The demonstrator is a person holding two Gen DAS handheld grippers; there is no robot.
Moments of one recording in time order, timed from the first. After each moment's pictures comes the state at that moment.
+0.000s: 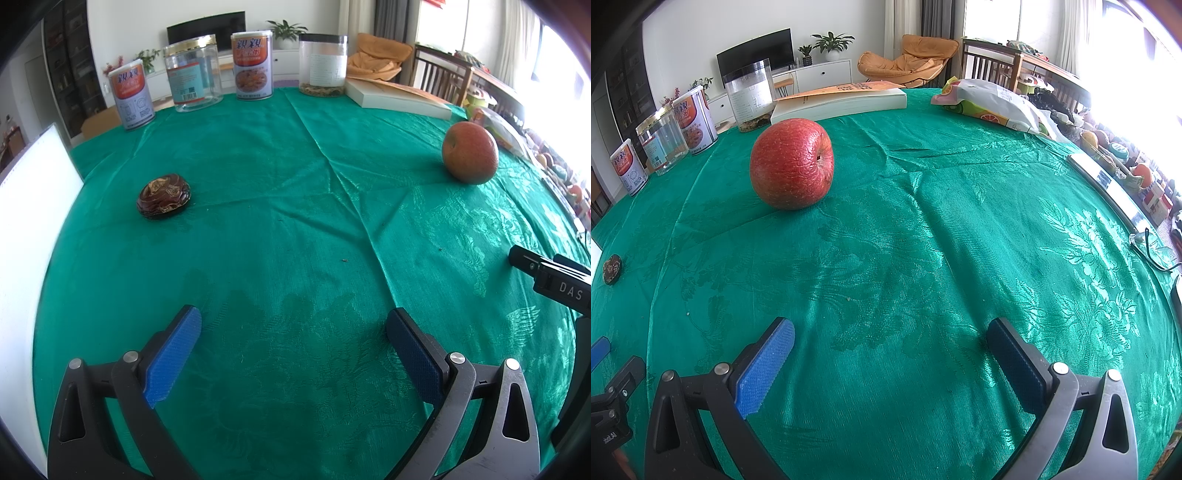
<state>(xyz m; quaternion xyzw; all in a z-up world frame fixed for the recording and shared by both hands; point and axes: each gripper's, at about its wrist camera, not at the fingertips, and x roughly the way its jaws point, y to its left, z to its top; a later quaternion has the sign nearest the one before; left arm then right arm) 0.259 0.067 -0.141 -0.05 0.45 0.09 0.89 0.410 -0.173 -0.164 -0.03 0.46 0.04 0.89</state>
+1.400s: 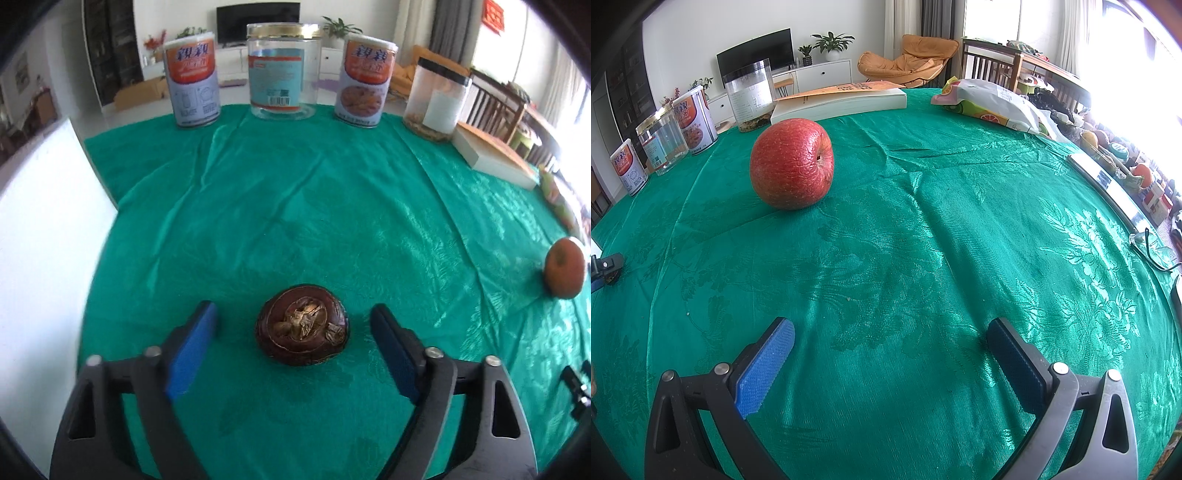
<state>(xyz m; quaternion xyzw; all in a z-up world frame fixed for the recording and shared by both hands) 0.330 0.181 -0.139 -0.08 0.45 0.16 0.88 0.410 -0.173 -0.164 -0.03 0.46 0.04 0.89</state>
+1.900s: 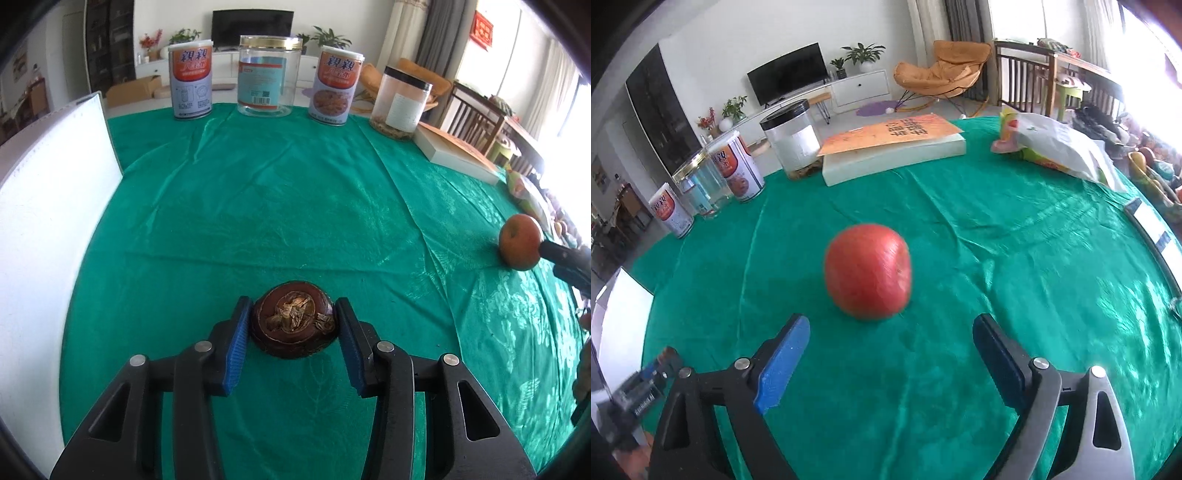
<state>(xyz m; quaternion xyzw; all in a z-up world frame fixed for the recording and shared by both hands) 0.277 0.160 -0.126 -0.14 0.43 0.12 0.89 0.492 -0.129 -0.112 0.02 0.47 0.14 0.87</state>
